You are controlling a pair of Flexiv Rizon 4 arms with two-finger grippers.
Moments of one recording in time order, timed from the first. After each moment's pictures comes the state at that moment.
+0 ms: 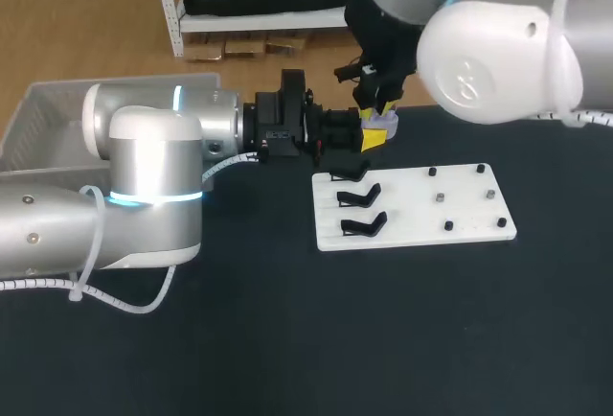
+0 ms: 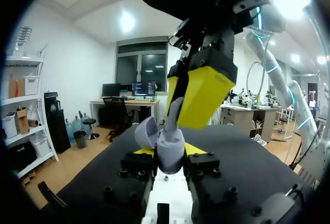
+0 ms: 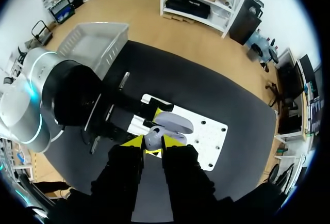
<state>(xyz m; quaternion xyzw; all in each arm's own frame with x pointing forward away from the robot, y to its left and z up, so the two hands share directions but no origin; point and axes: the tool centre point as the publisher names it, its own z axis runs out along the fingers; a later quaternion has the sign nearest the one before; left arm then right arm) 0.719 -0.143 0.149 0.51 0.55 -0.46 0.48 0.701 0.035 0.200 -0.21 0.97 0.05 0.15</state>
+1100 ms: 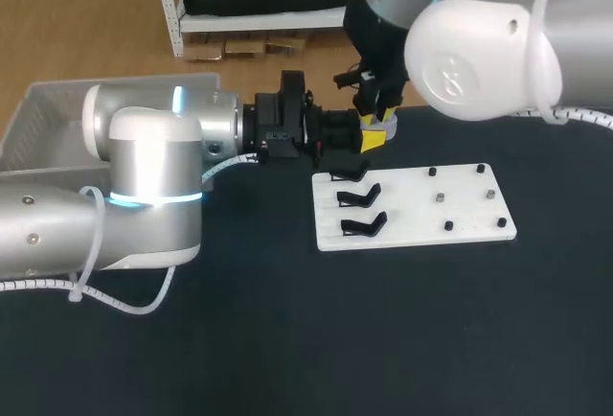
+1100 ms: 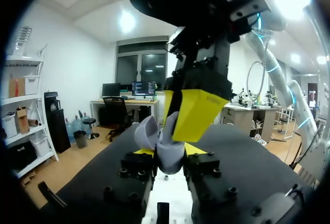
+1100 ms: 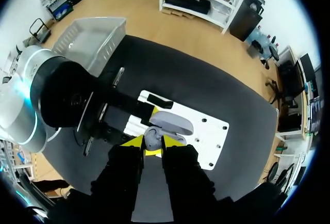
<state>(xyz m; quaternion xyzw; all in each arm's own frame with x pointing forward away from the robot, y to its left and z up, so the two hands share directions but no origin) 0.719 -0.143 0.147 0.51 0.55 -0.45 0.48 0.703 0.033 0.187 -0.21 0.97 0.04 0.13</state>
